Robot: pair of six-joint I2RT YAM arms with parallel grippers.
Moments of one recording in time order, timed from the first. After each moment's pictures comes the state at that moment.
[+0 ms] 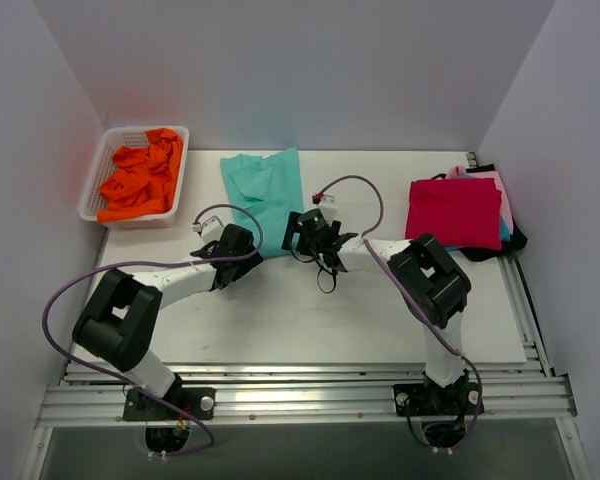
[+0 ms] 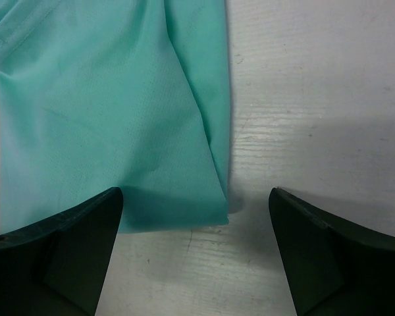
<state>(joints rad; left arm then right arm) -0.52 1.61 0.84 -0.19 -0.39 -1.00 0.68 1.98 1.15 0.11 0.27 0.72</state>
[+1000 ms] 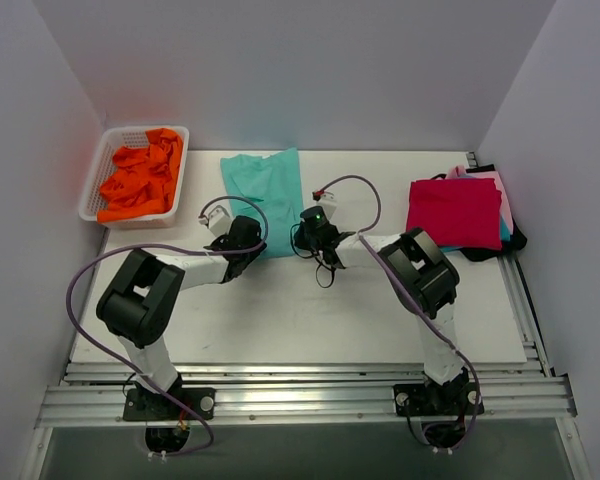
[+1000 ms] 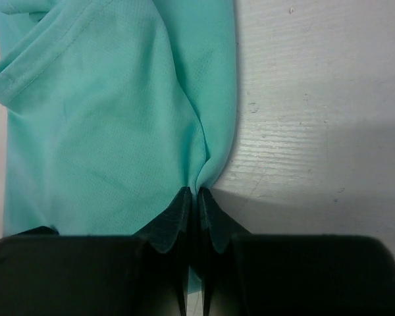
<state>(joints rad) -0.52 1.78 0.90 0.11 -0.44 -1.09 0.65 2.09 1.19 0.26 0.22 0.71</state>
